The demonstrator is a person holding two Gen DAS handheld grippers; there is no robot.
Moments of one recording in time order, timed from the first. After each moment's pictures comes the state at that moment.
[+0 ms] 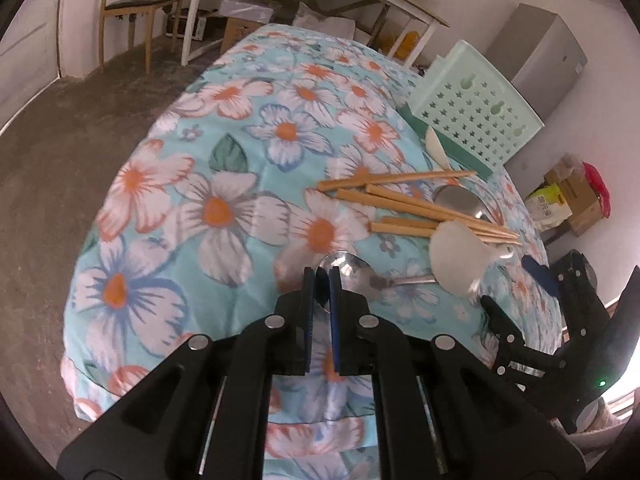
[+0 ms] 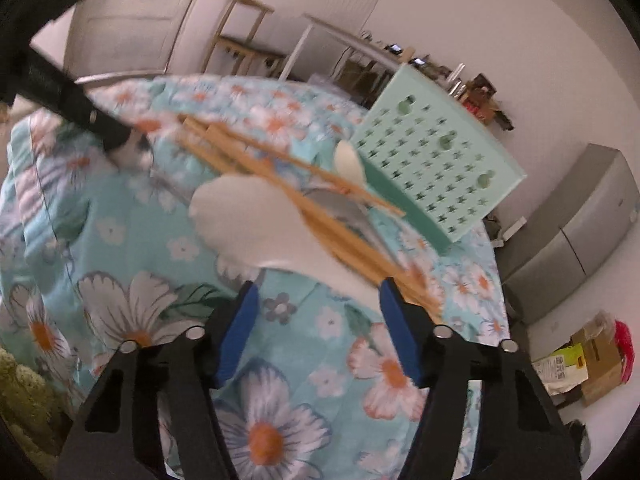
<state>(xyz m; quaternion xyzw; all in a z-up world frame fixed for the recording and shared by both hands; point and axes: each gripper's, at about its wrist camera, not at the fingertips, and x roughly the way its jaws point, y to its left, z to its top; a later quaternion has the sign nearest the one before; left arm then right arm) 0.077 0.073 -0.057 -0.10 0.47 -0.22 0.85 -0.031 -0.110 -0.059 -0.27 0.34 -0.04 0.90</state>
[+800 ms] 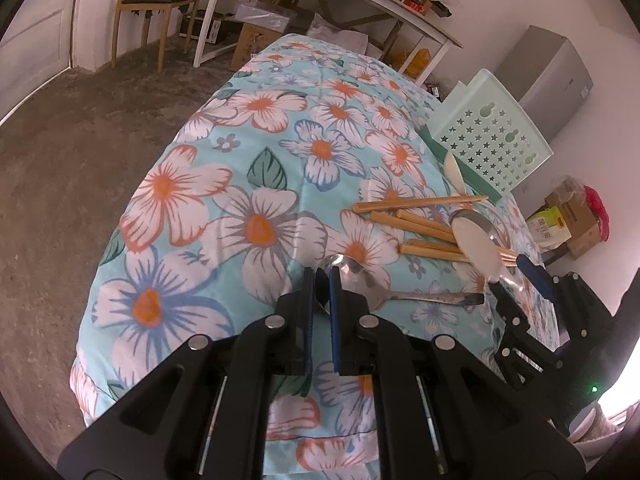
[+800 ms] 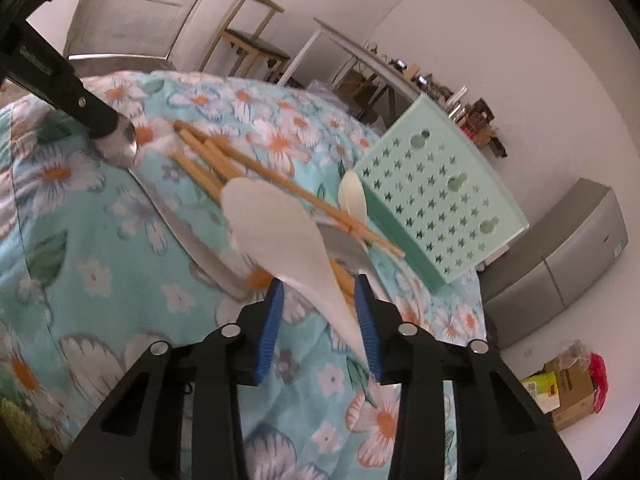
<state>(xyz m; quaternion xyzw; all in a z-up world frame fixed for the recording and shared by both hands) 0.089 0.092 -0.062 -0.13 0.45 -0.21 0.86 -0.010 -0.084 -0.056 -0.33 0.31 -0.05 0.89</state>
